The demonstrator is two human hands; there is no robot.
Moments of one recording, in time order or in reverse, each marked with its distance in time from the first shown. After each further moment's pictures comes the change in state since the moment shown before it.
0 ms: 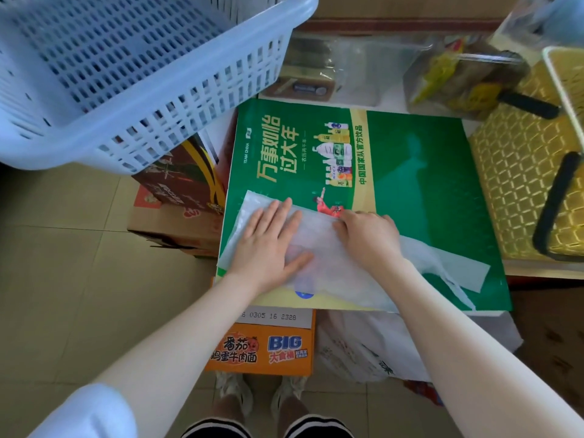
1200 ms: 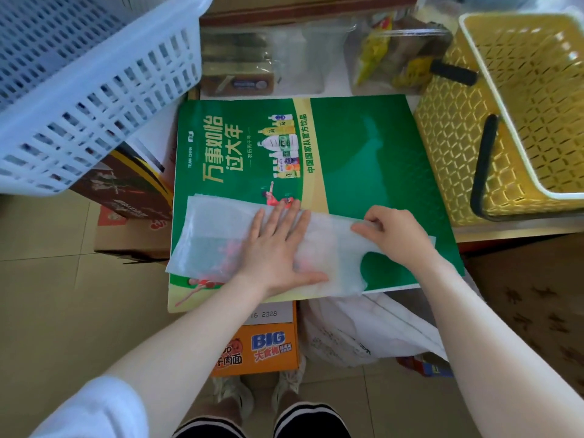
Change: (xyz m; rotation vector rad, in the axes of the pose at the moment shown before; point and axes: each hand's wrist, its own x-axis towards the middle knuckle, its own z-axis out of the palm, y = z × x) left_hand 0.028 0.075 0.008 0.071 -0.115 0.100; right_hand -0.052 0.106 -0.012 0.495 -0.050 0.249
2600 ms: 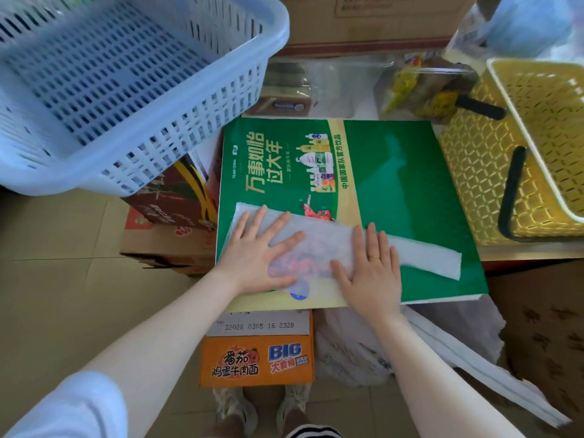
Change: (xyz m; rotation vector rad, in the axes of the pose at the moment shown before) left_hand -0.032 -0.096 0.005 0.069 0.071 0.099; right_hand -0.036 -0.056 0.098 -0.400 0.162 0.056
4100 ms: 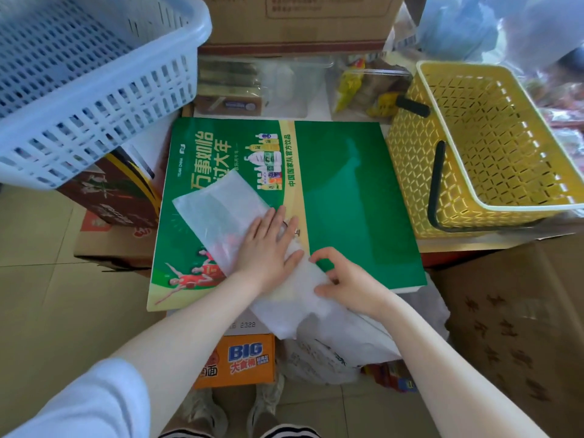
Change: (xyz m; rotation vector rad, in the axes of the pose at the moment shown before) left_hand 0.055 0.108 -0.003 -0.087 -0.023 -0.142; right_hand -0.009 0.069 -0.061 0.802 -0.602 -0.118
